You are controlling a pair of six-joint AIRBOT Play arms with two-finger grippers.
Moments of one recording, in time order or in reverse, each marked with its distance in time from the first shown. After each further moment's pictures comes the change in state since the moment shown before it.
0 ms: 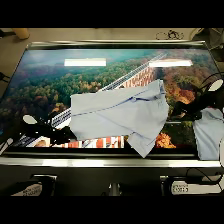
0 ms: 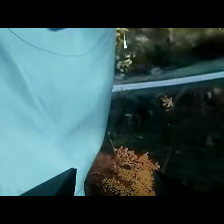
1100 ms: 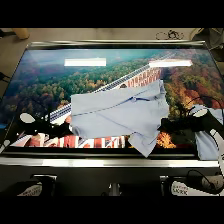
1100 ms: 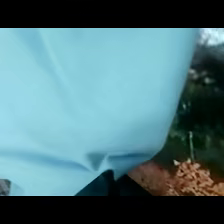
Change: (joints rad) left arm -0.018 0.081 0.057 0.001 0.038 0.024; right arm 0.002 0.120 -0.468 0.335 -0.350 -0.261
